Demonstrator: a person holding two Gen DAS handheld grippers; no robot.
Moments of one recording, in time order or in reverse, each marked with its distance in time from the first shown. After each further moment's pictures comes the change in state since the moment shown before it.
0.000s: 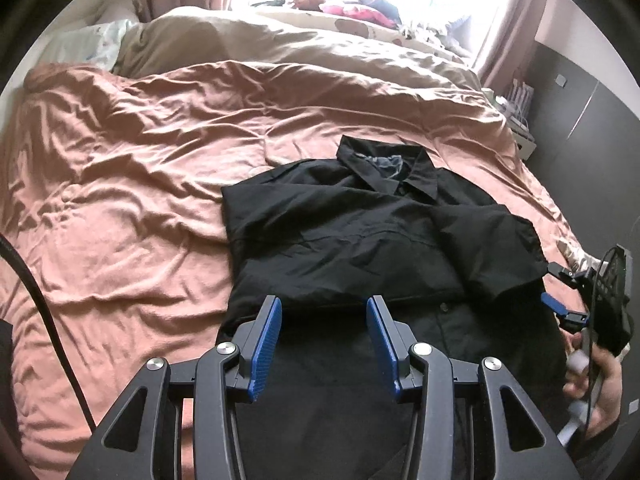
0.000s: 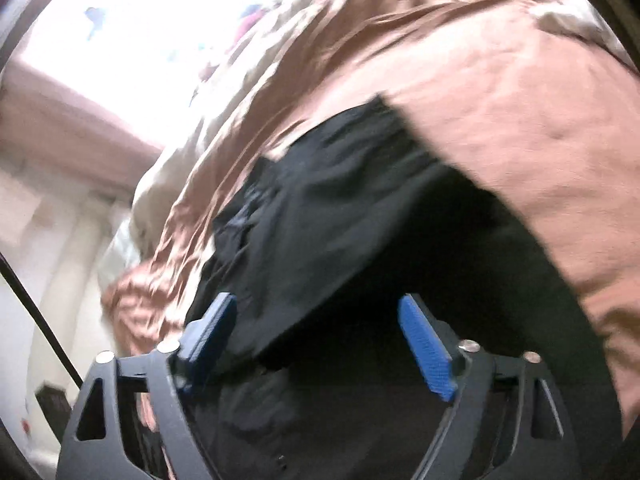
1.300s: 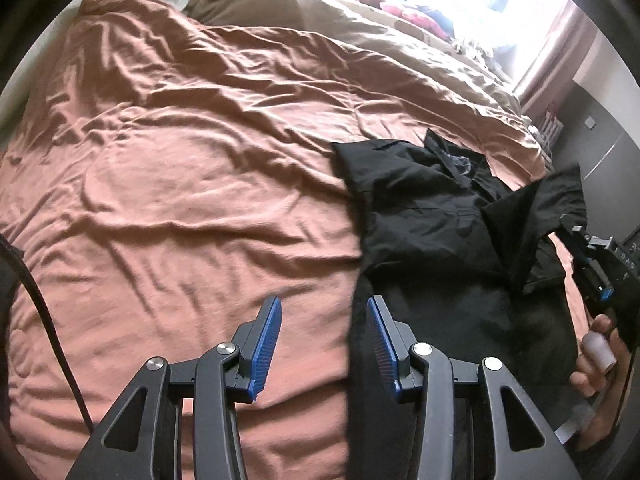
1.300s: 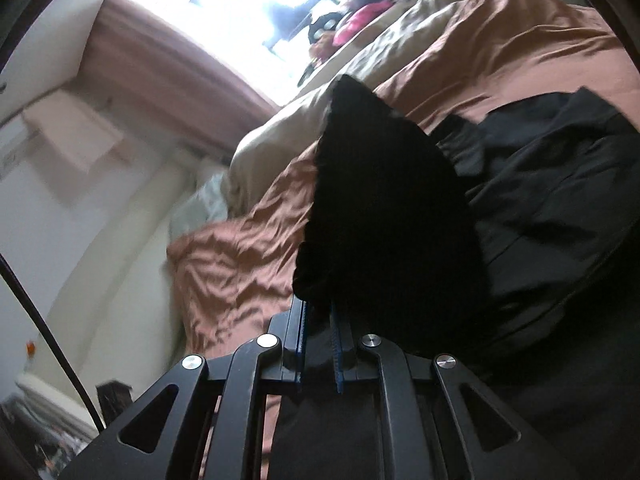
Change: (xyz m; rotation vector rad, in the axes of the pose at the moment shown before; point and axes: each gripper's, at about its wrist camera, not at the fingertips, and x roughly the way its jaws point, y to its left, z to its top) left arm -0.018 0.141 -0.057 -0.180 0.025 -0.006; right arm 0.105 0.138 -0.099 -0.296 0.018 0.283
